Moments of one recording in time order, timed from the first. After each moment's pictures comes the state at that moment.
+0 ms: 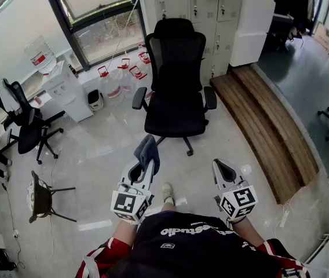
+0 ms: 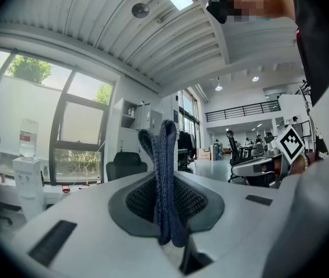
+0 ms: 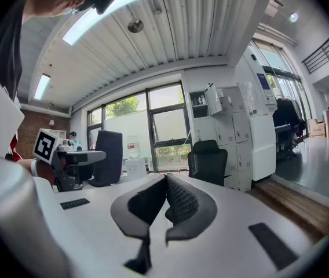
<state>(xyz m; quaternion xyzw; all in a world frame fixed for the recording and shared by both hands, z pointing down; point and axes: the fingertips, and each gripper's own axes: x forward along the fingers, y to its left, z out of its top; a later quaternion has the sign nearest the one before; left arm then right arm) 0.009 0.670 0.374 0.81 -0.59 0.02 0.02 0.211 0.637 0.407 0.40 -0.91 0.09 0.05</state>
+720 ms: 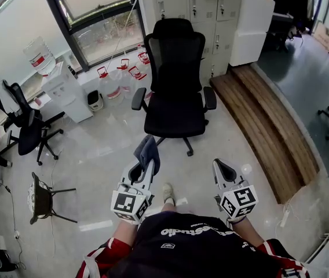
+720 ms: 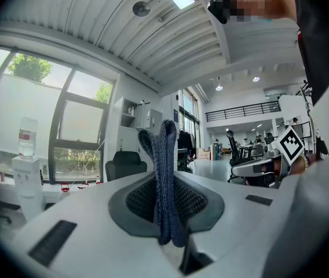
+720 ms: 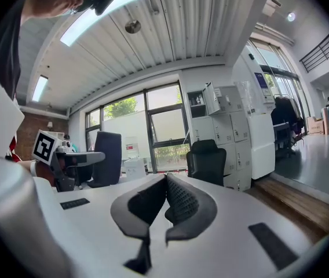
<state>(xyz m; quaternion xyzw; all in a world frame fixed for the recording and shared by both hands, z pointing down) 0.009 0.660 0.375 0.81 -0.59 0.03 0.02 0.213 0.627 0.409 0.41 -0.91 0.10 0.04</state>
